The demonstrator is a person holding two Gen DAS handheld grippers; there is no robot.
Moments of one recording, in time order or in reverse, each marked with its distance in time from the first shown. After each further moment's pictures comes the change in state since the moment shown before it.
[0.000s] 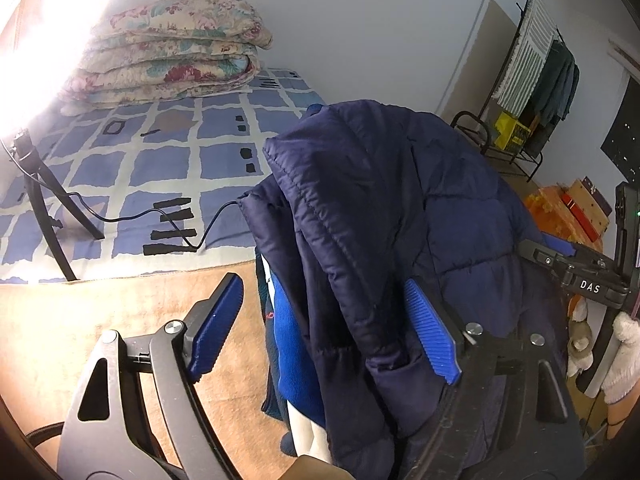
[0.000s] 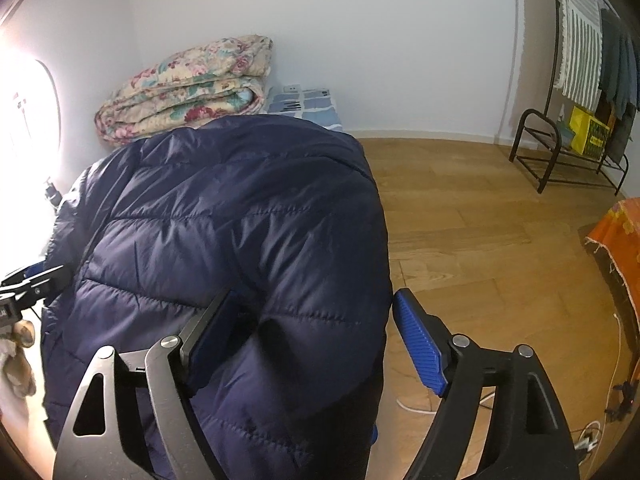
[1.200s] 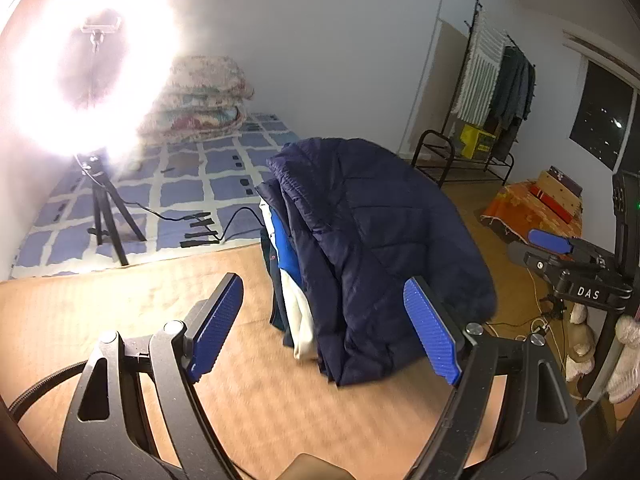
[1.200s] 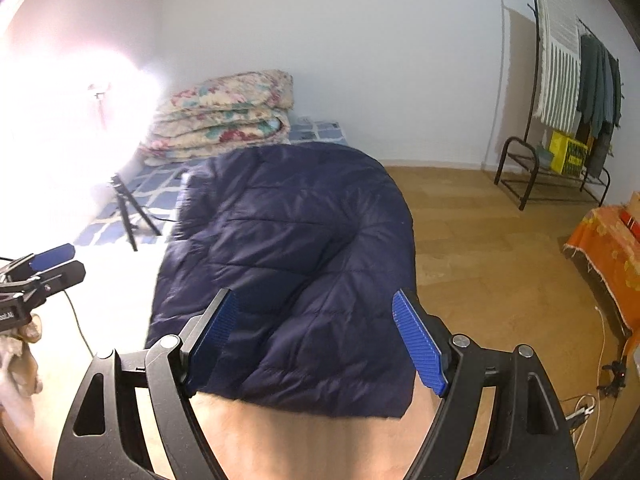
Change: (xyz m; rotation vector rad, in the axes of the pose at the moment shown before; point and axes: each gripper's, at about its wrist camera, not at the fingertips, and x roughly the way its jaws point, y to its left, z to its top) left arm -0.179 -0.016 -0.084 0.112 -0.156 -0.043; right arm -0.144 0.091 -0.068 -0.029 -0.141 -0.020
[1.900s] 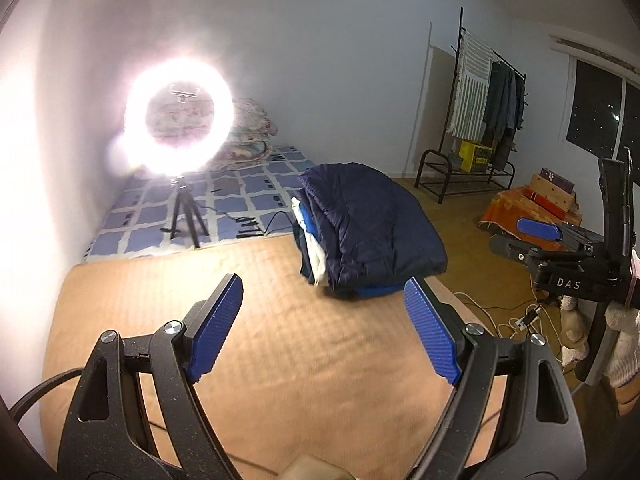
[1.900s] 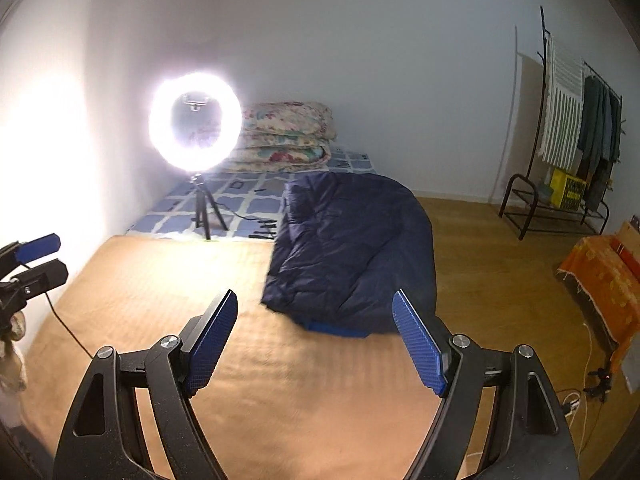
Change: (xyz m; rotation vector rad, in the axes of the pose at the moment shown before) left arm -0.241 -0.019 -0.076 0.036 -0.101 0.083; right arm -0.170 0.101 -0.055 -0.101 -0.090 0.023
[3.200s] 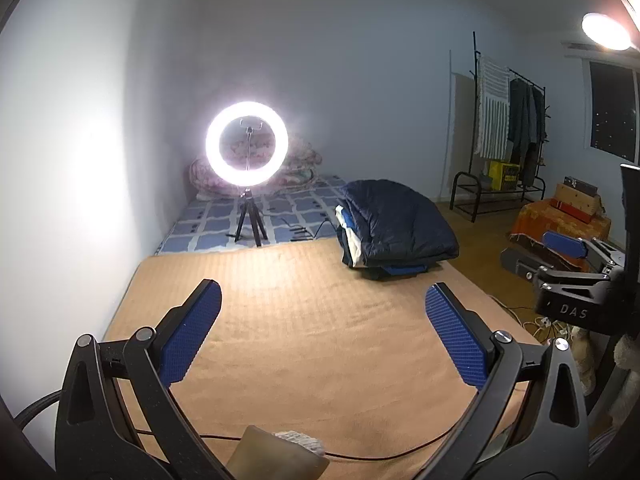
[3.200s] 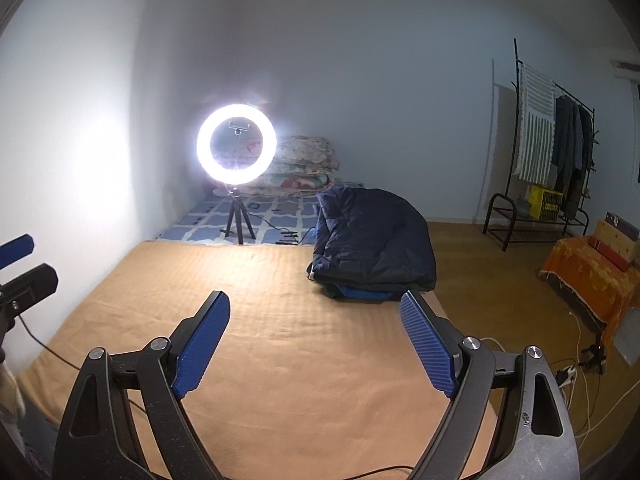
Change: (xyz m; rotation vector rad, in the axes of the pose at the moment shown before) left arm -0.157 -0.020 -0.098 0.018 -0.135 0.170; right arm -0.119 0.088 -0.085 0.028 -0.149 -0.050
